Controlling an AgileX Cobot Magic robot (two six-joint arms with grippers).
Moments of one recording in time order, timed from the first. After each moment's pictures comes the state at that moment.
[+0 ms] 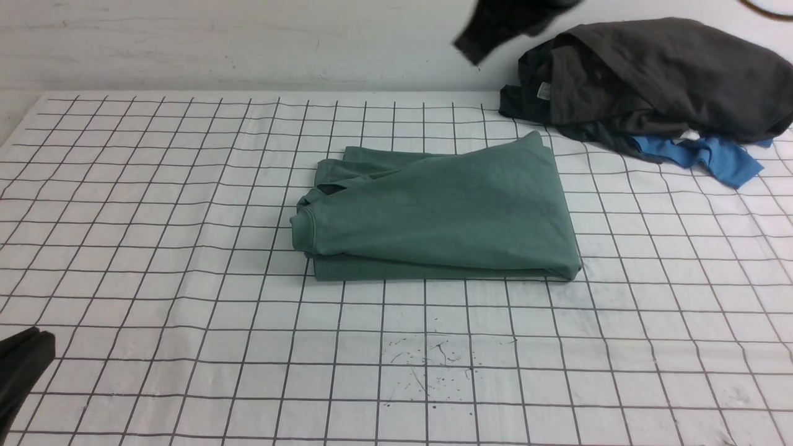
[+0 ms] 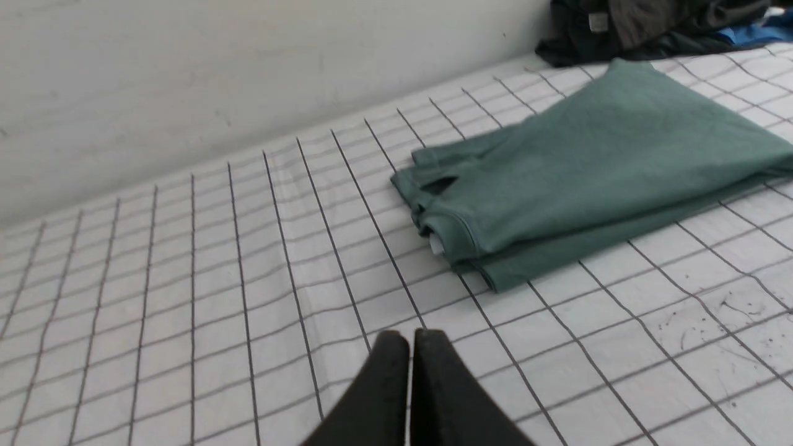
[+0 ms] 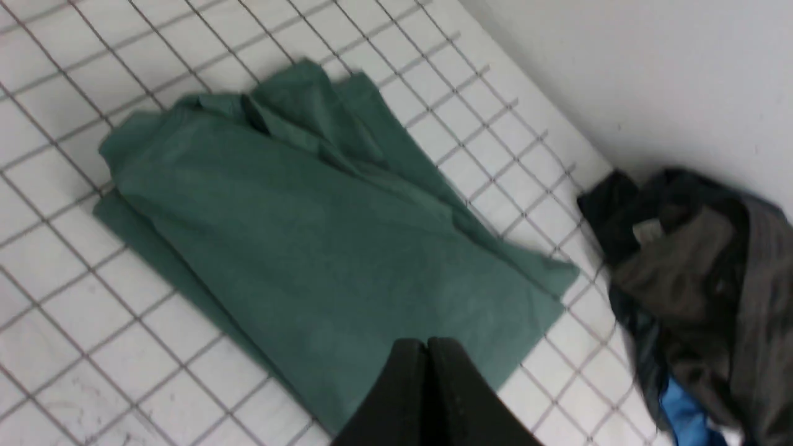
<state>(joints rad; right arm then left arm) 0.63 1.66 -1.92 -0.24 1.25 -0.23 -0.11 0.21 -0.32 -0.44 0.42 0.57</state>
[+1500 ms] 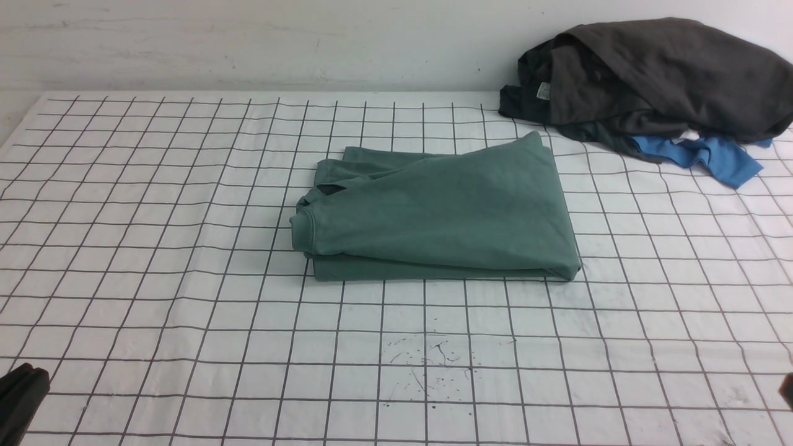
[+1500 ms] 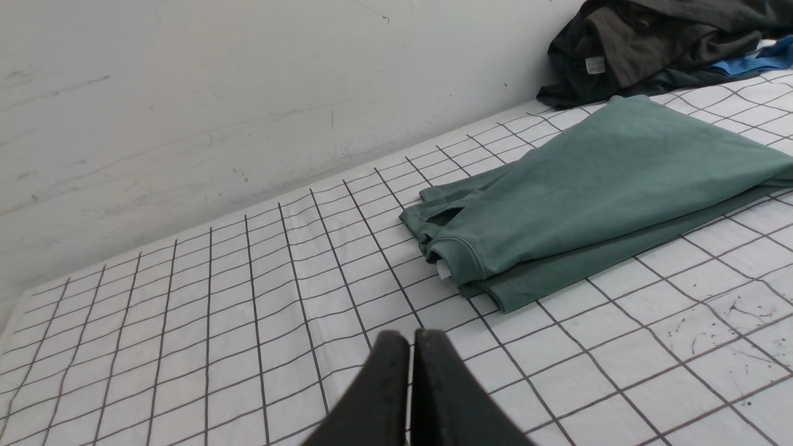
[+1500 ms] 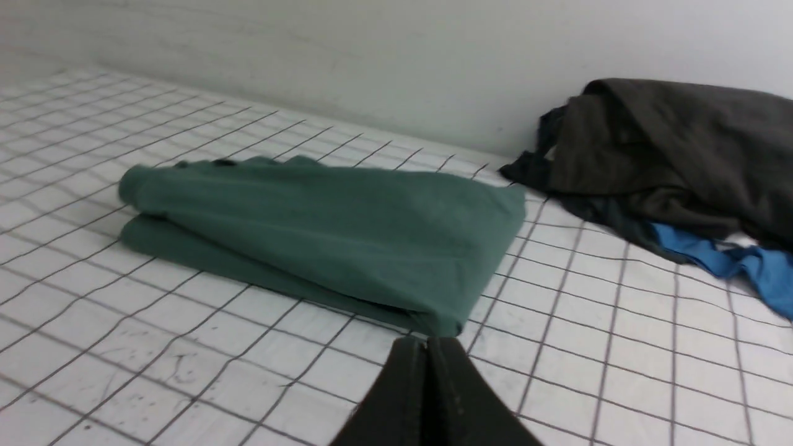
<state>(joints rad) 0.27 0.11 -0.05 0.09 0.19 -0.16 -0.12 0.06 -0.23 -0.45 0.40 0.62</state>
